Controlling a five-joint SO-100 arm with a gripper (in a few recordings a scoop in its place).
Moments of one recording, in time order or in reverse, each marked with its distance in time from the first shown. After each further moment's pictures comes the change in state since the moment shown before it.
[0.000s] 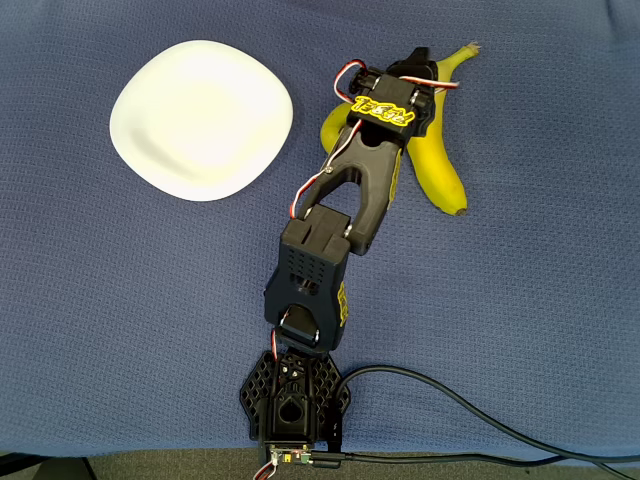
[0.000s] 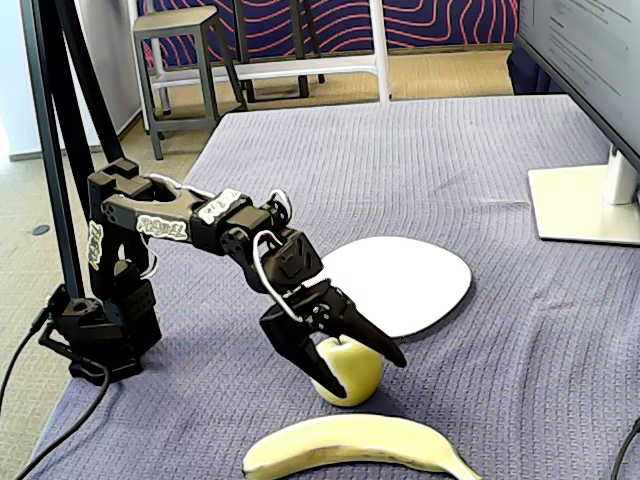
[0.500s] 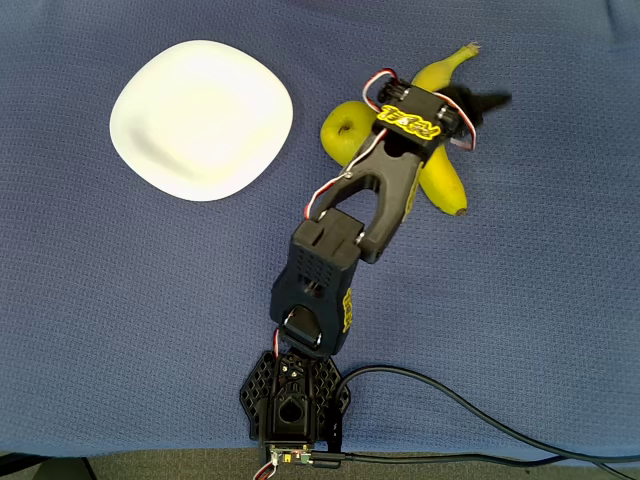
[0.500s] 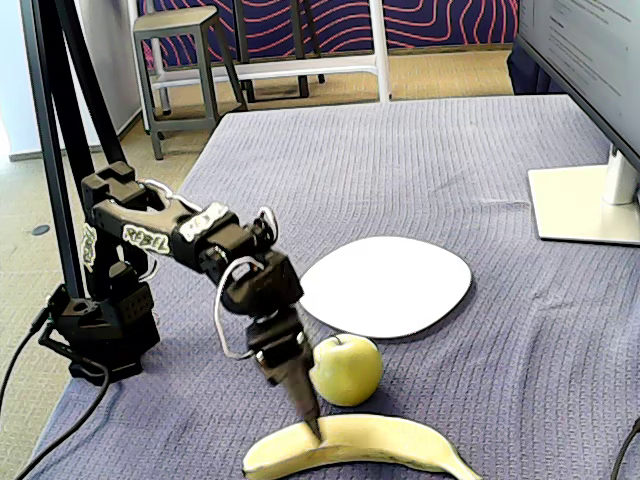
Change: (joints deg) arm 6.4 -1.1 0.0 7.7 56.2
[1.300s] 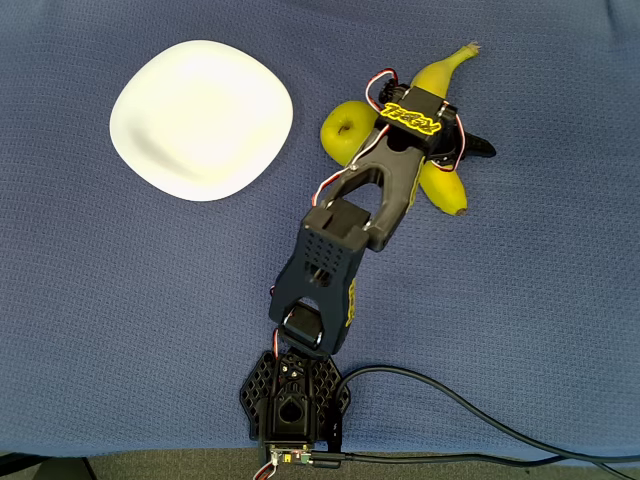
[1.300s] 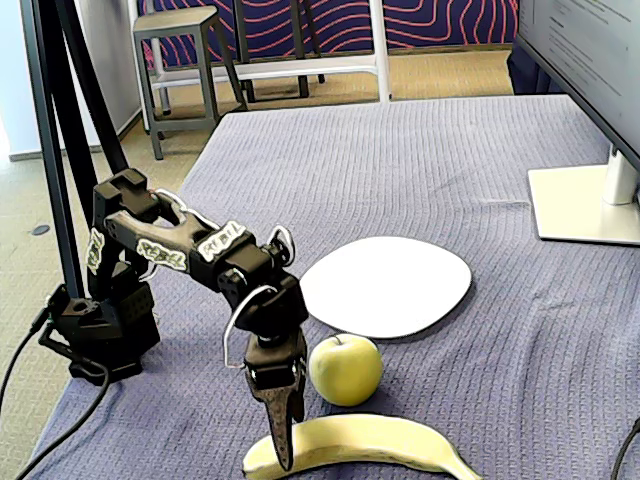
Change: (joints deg) arm -1.0 -8.1 -4.0 10.6 12.7
